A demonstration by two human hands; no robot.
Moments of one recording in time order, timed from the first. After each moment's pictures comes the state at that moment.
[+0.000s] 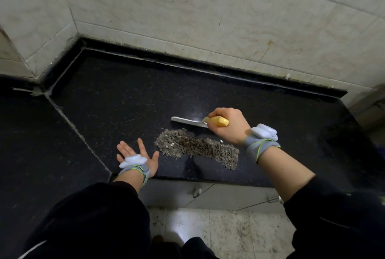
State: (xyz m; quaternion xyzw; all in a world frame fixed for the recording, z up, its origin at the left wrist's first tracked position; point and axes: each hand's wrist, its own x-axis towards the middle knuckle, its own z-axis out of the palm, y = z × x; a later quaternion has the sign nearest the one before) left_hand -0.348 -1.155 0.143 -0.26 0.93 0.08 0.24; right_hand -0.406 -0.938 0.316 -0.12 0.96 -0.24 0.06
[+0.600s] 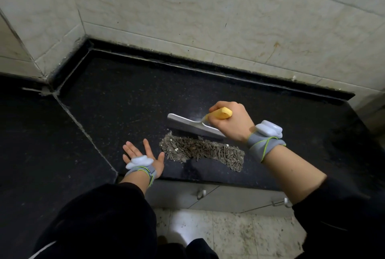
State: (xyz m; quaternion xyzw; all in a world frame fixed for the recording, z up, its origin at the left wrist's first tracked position) left_hand -0.348 -1.154 0.136 -0.27 0.93 0.09 0.22; right_hand -0.407 -0.960 0.332 -0.14 0.95 -0.27 0.01
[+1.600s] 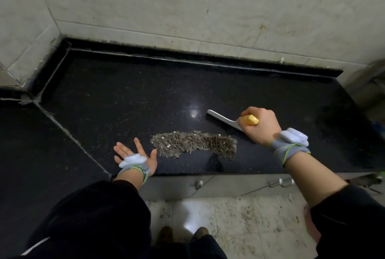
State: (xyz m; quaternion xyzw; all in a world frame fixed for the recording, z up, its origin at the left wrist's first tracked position) left_hand -0.350 -1.152 0.137 -0.27 0.93 0.08 0.22; right_hand -0.391 -0.868 0.318 0.04 0.98 -0.21 0.00
